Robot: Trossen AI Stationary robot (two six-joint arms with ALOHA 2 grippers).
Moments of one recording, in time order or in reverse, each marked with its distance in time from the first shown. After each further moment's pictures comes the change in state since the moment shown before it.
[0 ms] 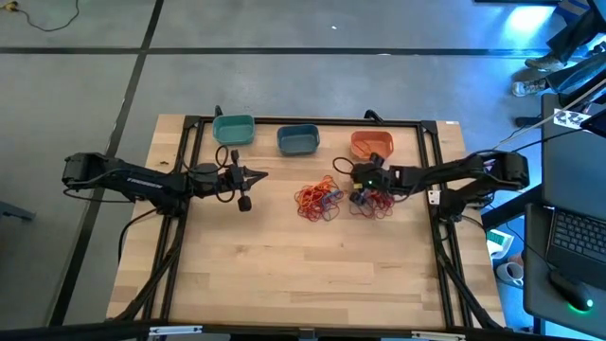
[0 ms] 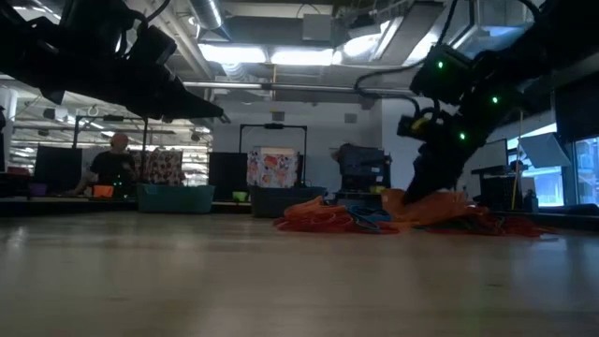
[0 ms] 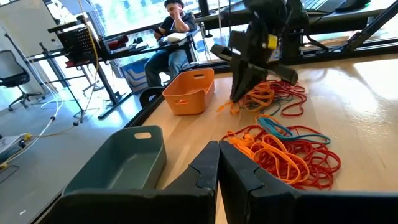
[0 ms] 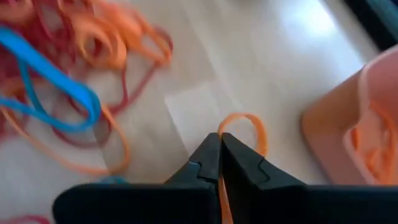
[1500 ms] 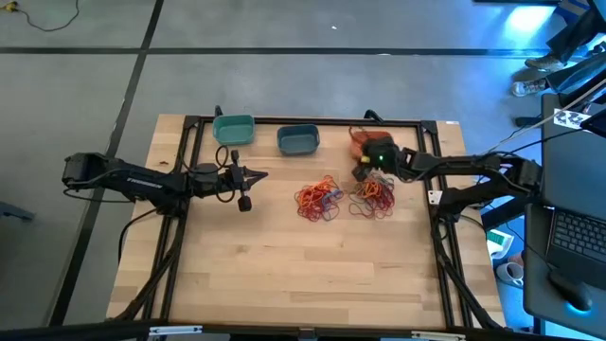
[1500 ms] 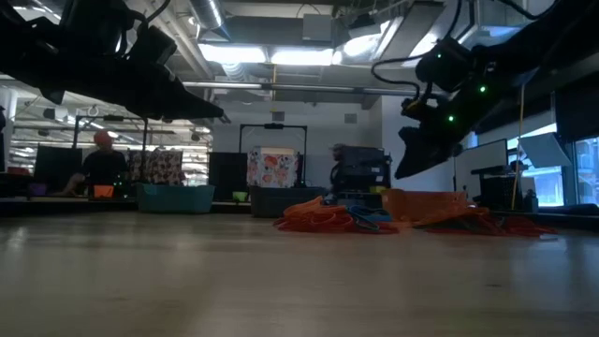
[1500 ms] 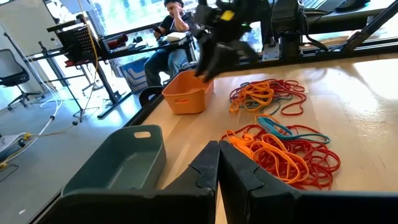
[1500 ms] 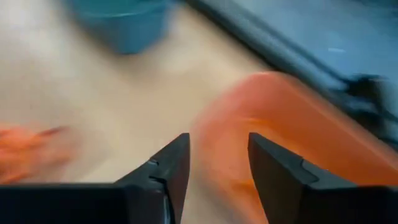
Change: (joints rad) left arm 0.000 0.000 0.000 -0.003 0.000 -0.002; right arm -0.212 -0.129 0.016 0.010 -0.071 0.075
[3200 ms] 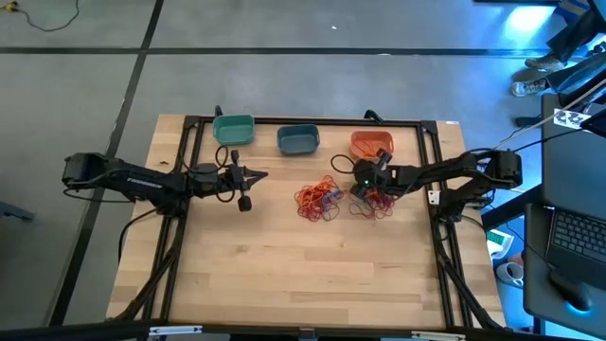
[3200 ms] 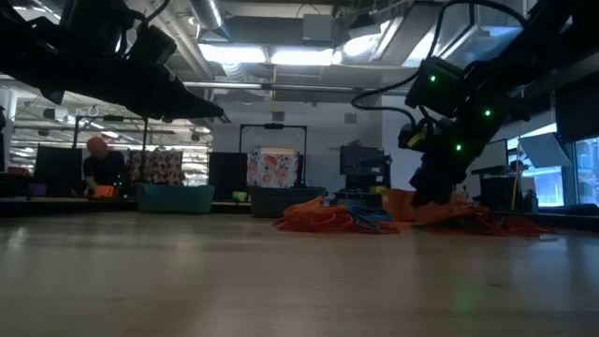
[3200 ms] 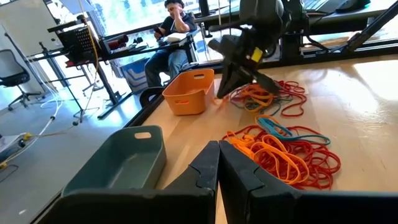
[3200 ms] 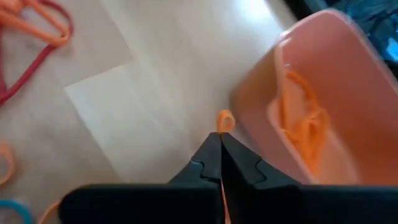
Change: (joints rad) left arm 0.000 0.000 0.000 0.003 0.000 -0.002; right arm 0.198 0.186 0.000 -0.074 0.304 -0.027
